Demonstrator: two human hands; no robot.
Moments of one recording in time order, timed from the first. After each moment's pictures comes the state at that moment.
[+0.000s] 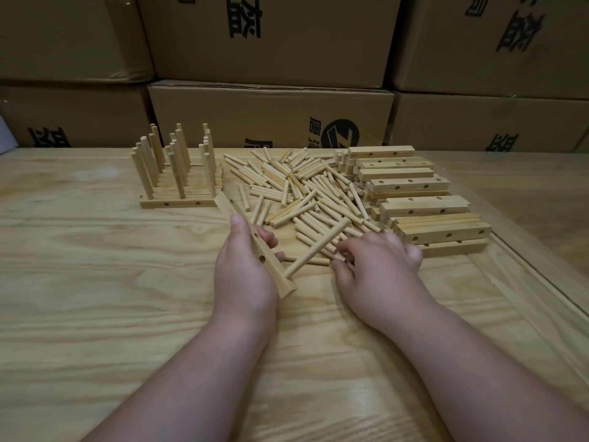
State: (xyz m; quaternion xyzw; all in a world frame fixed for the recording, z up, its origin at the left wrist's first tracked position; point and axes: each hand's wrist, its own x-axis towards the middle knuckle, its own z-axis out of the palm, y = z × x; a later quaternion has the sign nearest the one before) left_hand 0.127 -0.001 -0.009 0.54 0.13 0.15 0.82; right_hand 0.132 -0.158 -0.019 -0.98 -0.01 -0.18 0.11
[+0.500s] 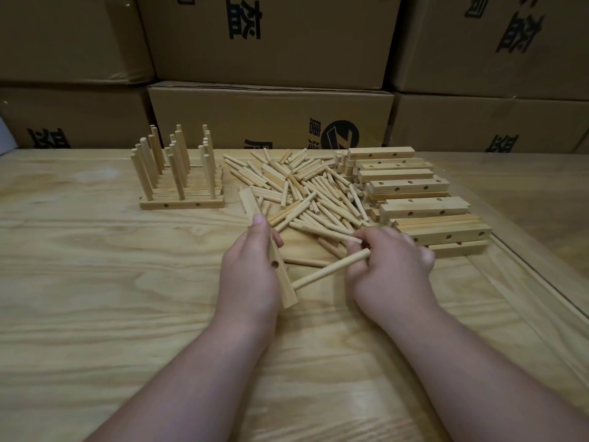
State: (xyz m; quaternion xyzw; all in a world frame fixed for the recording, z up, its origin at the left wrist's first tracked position) left_hand 0.124 0.000 -0.008 0.64 0.08 0.14 0.75; right_hand 0.128 -0.161 -0.012 -0.95 0.05 -0.24 0.20
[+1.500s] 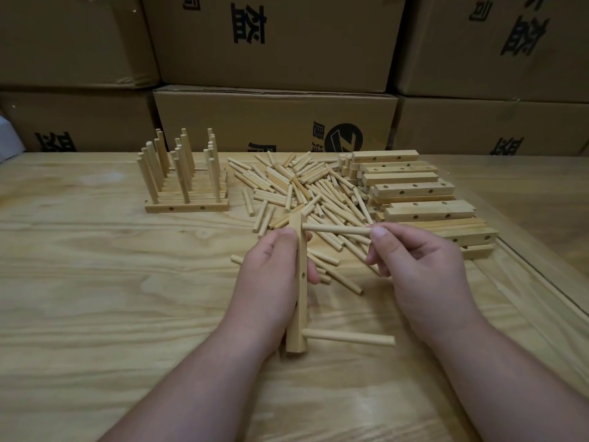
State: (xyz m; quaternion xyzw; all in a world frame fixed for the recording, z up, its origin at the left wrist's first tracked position) left_hand 0.116 -0.001 -0.001 0.68 0.00 0.03 0.73; right_hand 0.108 -0.174 0.005 -0.74 -0.07 -0.23 0.63
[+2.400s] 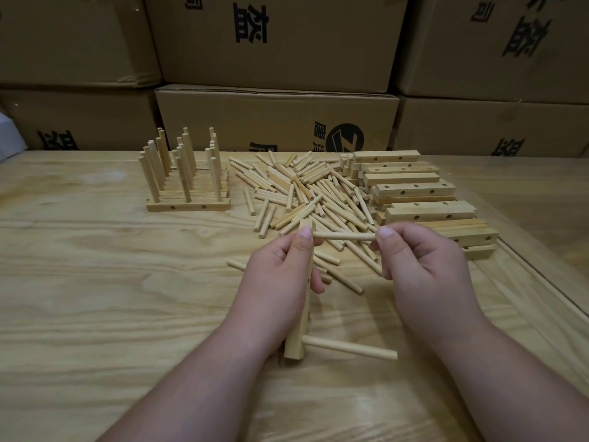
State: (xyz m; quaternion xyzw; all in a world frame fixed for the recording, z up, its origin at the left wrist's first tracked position) left_hand 0.116 -0.001 -0.005 0.72 -0.04 0.03 0.69; right_hand 0.101 -0.175 0.008 -0.81 -0.10 -0.27 0.51
